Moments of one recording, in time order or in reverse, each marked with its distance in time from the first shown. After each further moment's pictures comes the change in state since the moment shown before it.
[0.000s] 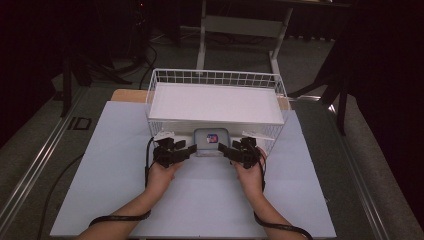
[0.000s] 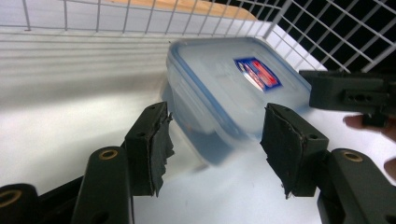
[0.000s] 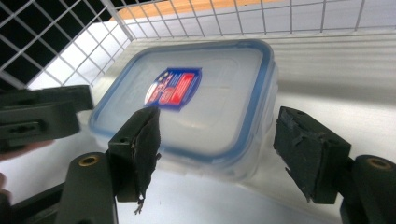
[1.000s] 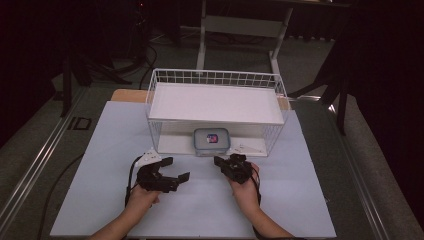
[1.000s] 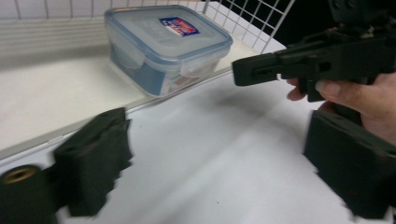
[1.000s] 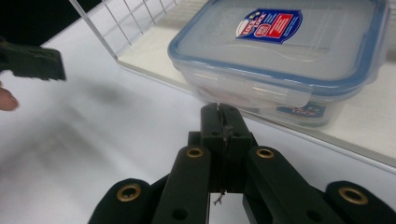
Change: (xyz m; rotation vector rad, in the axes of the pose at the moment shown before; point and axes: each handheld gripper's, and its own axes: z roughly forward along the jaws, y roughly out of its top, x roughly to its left) left arm -0.019 -0.039 -0.066 0.002 -0.149 0.165; right arm 0.041 -0.033 -0.012 0.062 0.066 -0.164
